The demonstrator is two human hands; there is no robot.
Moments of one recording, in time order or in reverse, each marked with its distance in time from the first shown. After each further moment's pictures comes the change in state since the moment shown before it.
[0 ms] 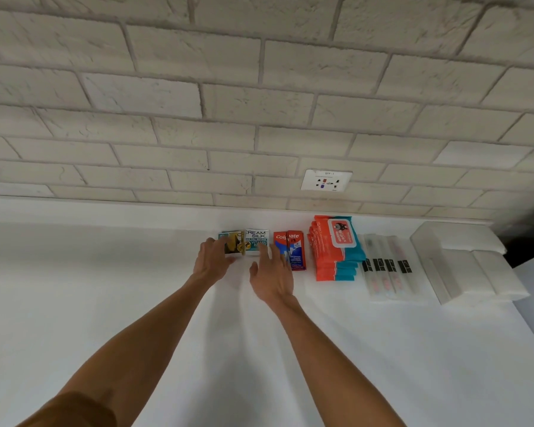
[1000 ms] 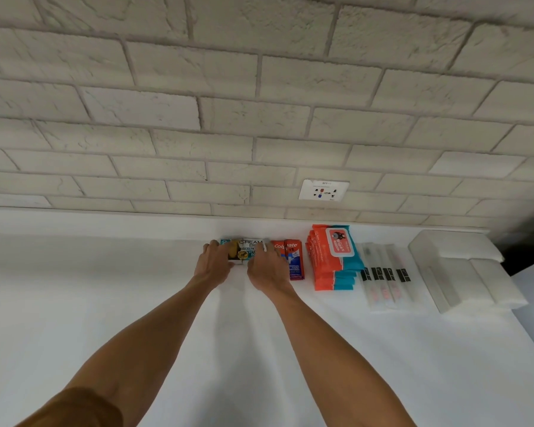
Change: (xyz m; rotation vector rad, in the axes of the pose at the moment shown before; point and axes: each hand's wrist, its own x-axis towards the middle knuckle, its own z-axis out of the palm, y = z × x) left_hand 0.011 0.013 -0.009 0.136 -0.032 0.041; right_hand 0.038 -0.015 -0.024 -0.073 -0.085 0.005
